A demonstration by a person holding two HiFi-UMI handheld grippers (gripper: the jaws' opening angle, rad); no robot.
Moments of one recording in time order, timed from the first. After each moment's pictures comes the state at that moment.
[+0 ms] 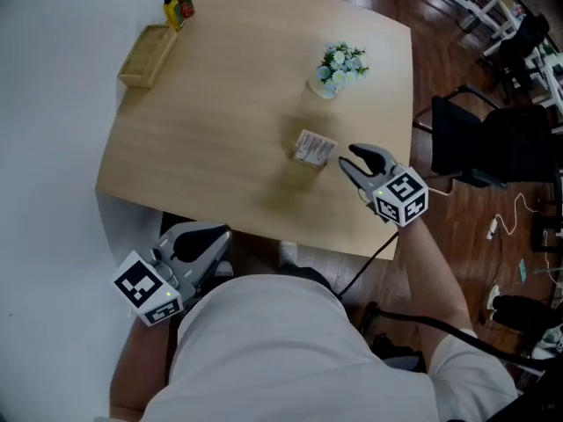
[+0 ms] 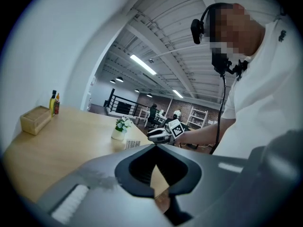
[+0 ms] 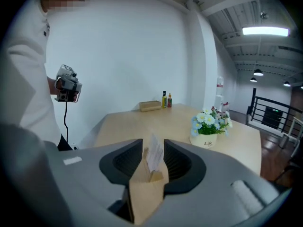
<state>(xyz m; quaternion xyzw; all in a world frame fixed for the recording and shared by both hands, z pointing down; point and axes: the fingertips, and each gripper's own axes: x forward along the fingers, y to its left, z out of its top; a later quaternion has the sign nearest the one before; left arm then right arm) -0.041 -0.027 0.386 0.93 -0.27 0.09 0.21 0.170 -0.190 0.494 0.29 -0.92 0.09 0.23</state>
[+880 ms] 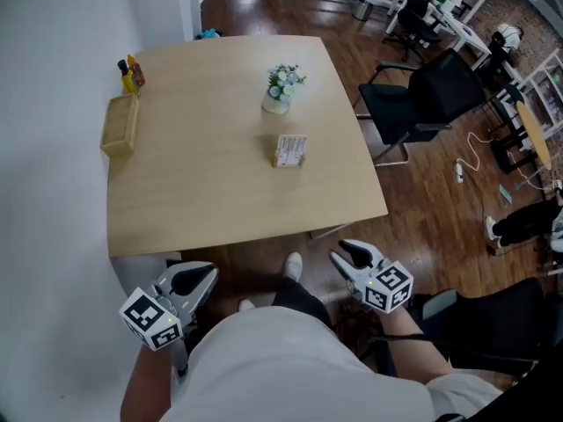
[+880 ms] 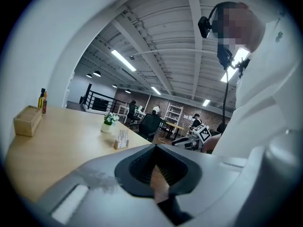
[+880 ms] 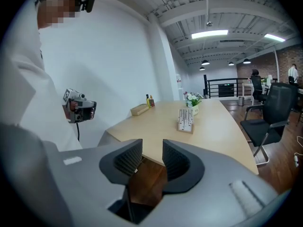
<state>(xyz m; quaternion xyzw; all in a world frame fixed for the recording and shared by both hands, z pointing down) -0.171 0.054 0.392 0.97 -0.13 0.10 0.19 0.085 0.103 0.471 0.51 -0.81 0.23 0.14</state>
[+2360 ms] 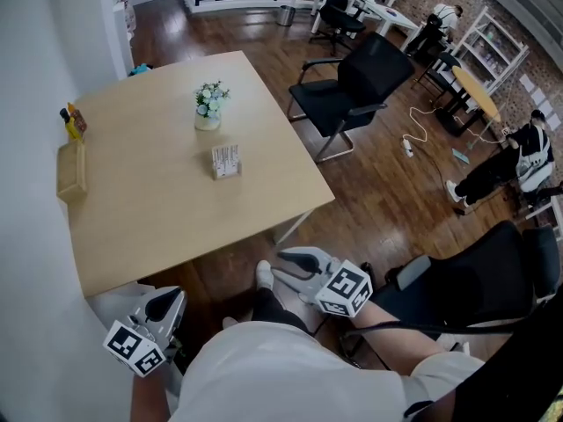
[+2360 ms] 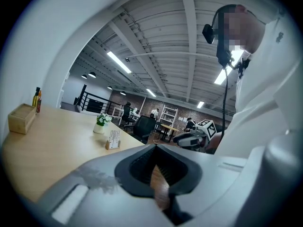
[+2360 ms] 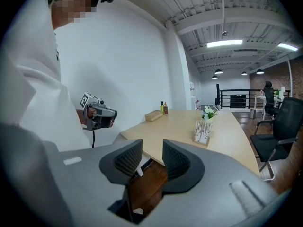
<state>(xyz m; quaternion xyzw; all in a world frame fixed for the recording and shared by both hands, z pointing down) -0.165 0.088 0.392 0.97 -0.10 0.08 0.18 0.019 0.139 0.417 0.47 -0.86 0.16 0.13</state>
